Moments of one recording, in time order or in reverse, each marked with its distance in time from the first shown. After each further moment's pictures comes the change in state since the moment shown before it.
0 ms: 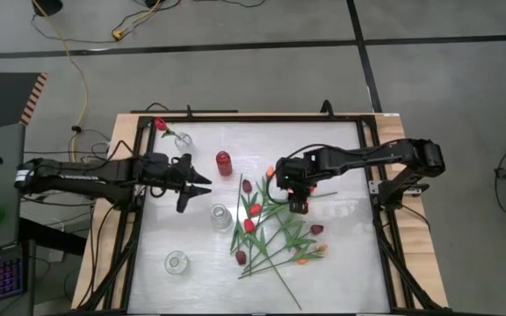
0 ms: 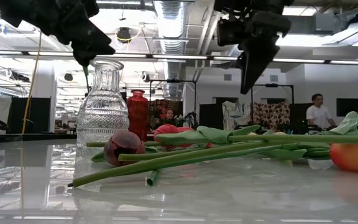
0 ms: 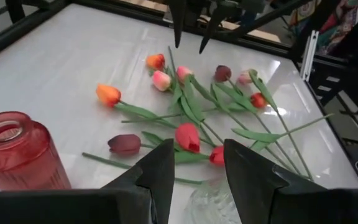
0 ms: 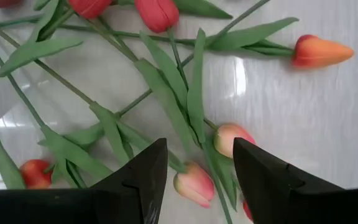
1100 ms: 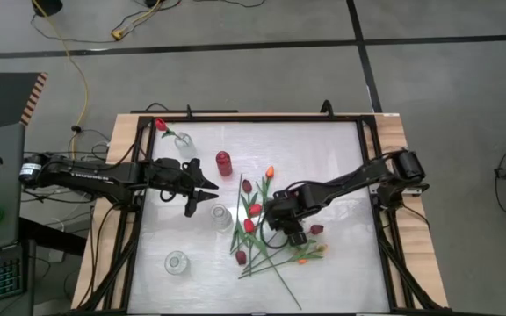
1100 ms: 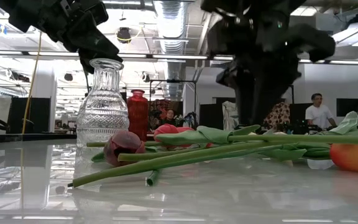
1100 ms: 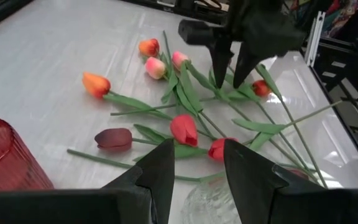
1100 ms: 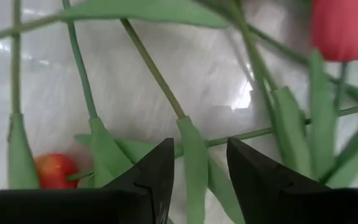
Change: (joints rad) left arm -0.040 0.136 0.000 0.089 -0.016 0.000; right arm 0.236 0.223 -0.001 0.174 -0.006 -0.162
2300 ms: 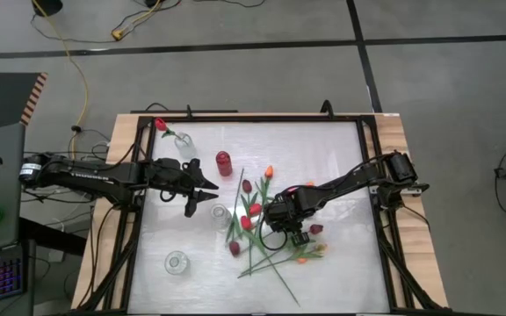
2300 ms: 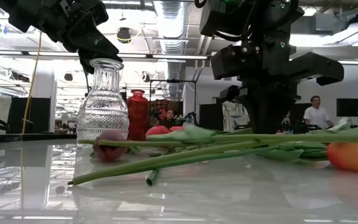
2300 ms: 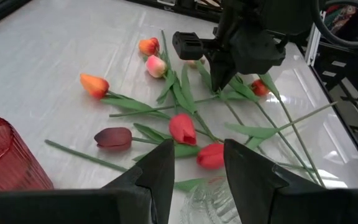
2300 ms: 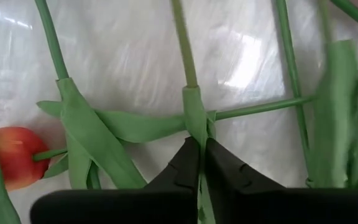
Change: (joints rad) left arm 0.000 0.000 0.000 -0.003 0.000 -0.002; right arm -0.008 0.060 -0.014 -0.046 0.010 -0.045
